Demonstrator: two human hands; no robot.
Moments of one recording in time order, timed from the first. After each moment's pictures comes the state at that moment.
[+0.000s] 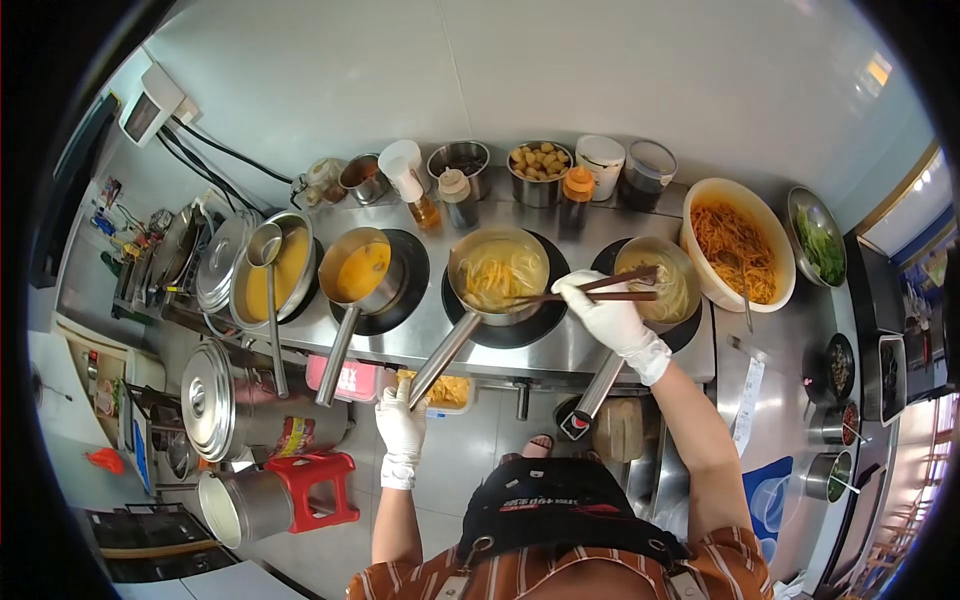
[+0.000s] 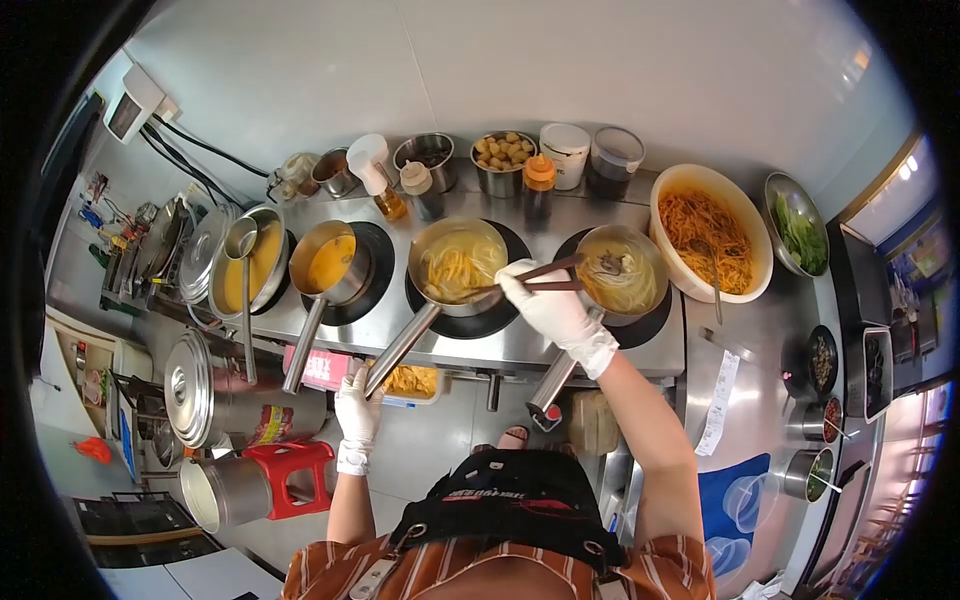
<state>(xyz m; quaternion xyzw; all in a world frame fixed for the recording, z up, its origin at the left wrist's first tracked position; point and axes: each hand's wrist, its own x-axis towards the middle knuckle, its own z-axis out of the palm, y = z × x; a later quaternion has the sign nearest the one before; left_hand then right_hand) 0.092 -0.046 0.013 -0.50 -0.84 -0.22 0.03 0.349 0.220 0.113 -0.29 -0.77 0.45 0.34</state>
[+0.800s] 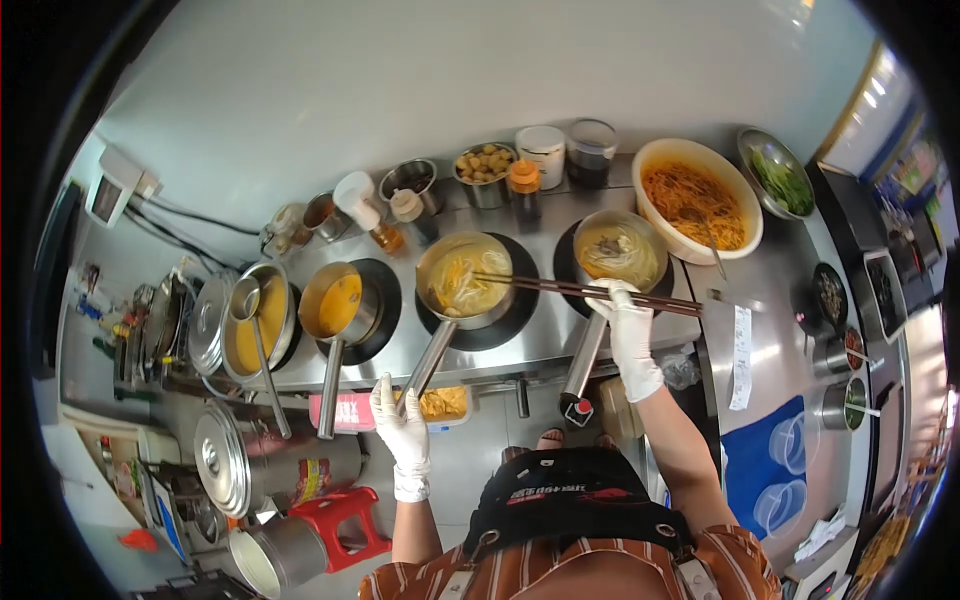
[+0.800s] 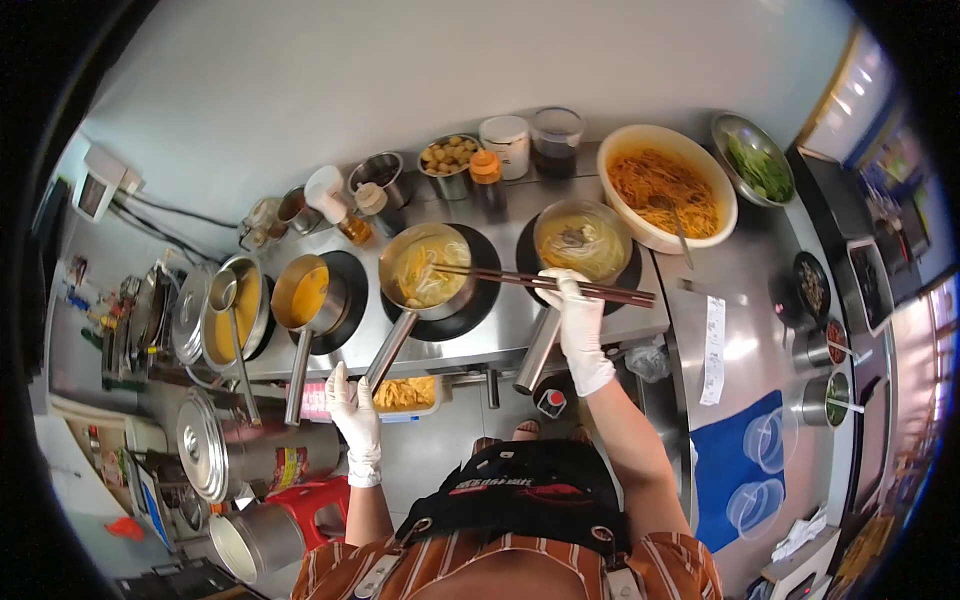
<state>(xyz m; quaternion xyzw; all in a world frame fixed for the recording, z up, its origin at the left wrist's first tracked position) 0.131 -0.017 0.067 -0.46 -0.77 -0.44 0.02 0.413 0.182 0.053 -0.39 -0.31 0.61 0.62</state>
